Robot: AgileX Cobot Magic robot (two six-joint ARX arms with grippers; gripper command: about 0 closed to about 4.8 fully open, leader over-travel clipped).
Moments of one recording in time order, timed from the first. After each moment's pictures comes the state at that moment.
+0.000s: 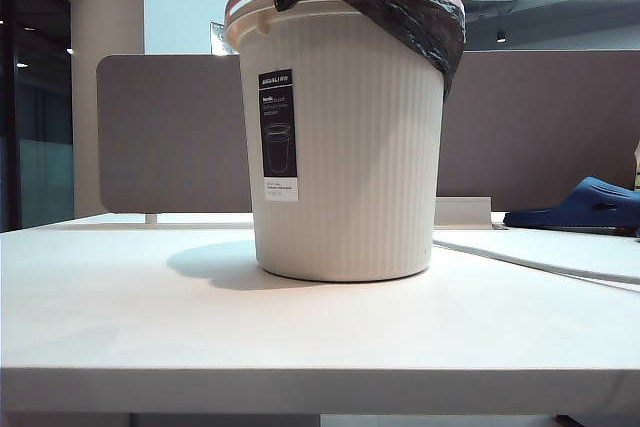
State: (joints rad) left arm -0.13 0.00 0.01 -0.14 0.22 0.12; right arm -0.02 0.00 0.00 -0.17 -0.17 0.01
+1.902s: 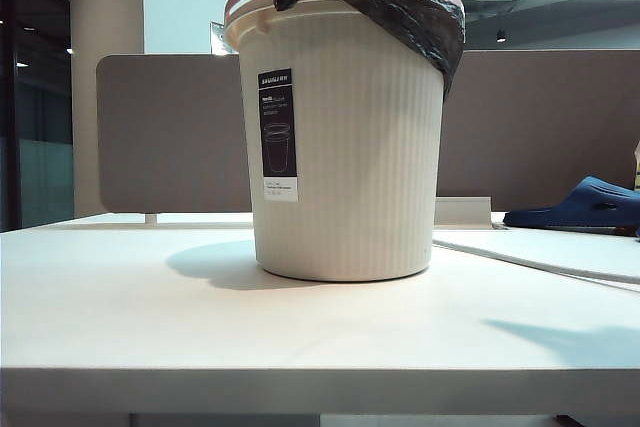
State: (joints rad) left arm -0.13 0.60 0.70 0.04 0.79 -0.81; right arm 0.10 0.59 0.83 -0.27 -0.67 0.14
